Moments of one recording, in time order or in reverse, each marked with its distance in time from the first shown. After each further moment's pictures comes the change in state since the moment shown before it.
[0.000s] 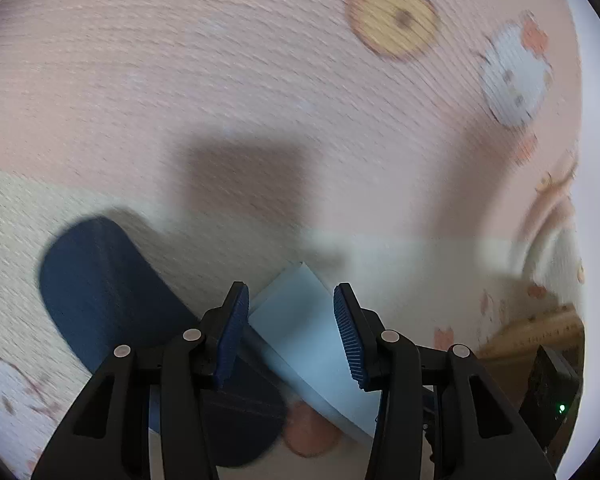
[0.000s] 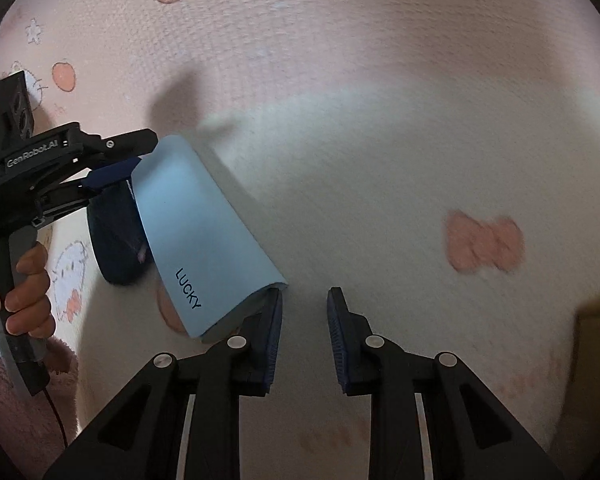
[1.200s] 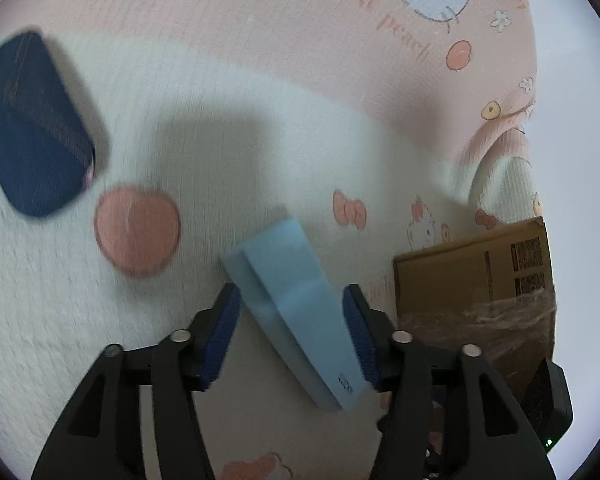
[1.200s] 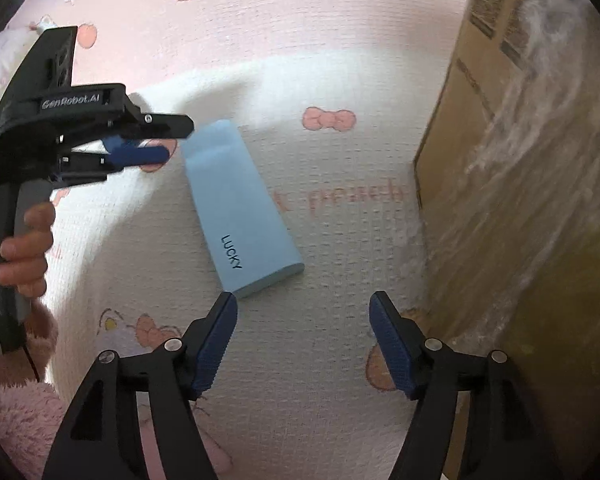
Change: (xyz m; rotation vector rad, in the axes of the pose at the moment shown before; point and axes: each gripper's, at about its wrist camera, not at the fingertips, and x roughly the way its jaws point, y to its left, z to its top) left arm -0.005 -0.070 -0.124 -0.067 0.160 -0.168; right arm -0.117 -0.029 -0.123 -0.116 -0.012 -0.166
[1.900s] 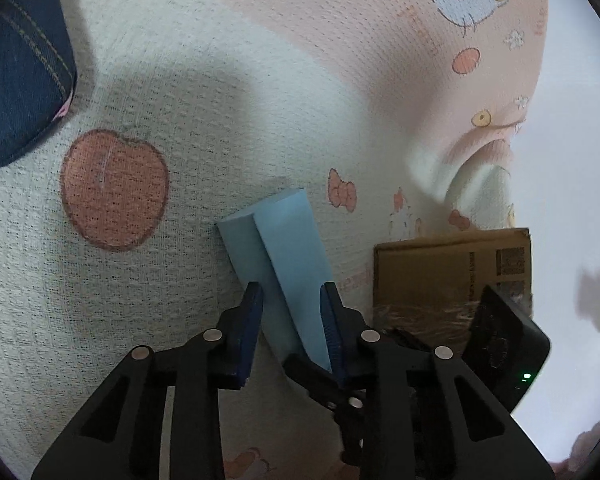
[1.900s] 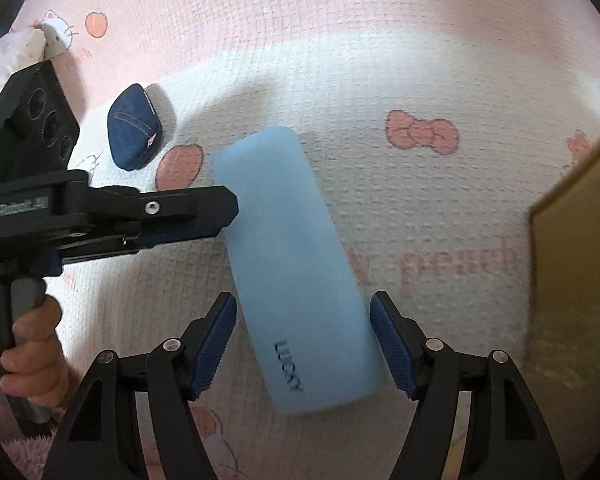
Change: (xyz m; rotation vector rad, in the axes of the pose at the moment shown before) left arm 0.020 0.026 0.001 -0.108 0.087 -0.160; right arm 0.078 0.035 0.057 -0.041 0.080 0.174
